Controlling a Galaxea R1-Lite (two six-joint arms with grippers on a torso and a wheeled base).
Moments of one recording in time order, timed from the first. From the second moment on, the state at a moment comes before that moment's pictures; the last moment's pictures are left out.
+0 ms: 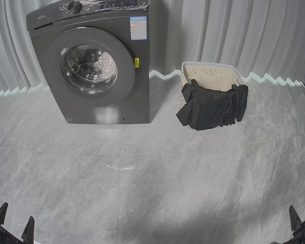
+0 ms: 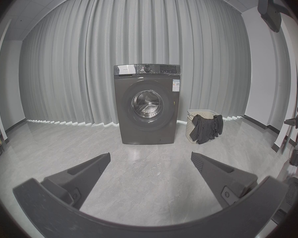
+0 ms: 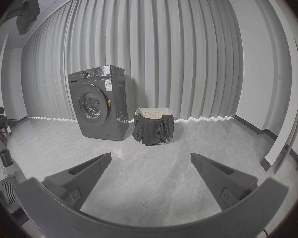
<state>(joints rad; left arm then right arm) 0.00 0.02 -0.02 0.00 -0.01 0.01 0.01 0.02 -0.02 0.02 0.02 -0.01</state>
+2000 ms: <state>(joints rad) 0.00 0.02 -0.02 0.00 0.00 -0.04 0.01 0.02 -0.02 0.02 0.02 -0.01</state>
